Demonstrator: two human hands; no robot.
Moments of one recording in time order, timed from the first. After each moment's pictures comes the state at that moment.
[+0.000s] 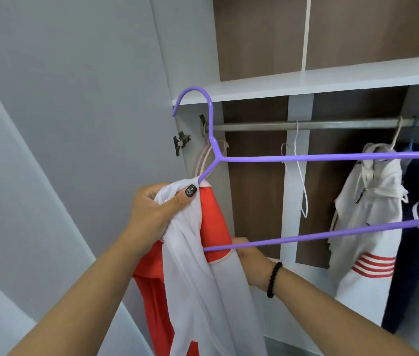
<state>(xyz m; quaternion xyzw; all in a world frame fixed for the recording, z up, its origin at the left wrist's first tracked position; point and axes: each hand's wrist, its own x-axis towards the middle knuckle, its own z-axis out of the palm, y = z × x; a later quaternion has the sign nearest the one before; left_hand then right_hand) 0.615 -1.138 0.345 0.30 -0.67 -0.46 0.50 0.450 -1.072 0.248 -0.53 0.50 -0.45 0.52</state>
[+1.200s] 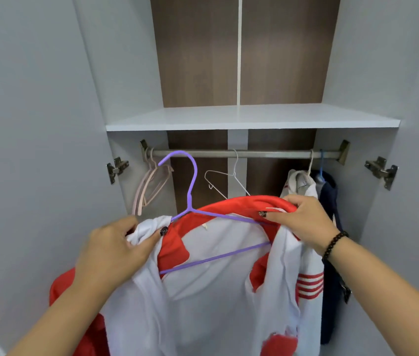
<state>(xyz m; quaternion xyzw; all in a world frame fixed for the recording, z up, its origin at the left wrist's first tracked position) 0.563 -1.155 0.320 0.37 -0.82 -0.07 0.44 0.259 -1.002 0.341 -0.43 0.72 -0.53 0.10</state>
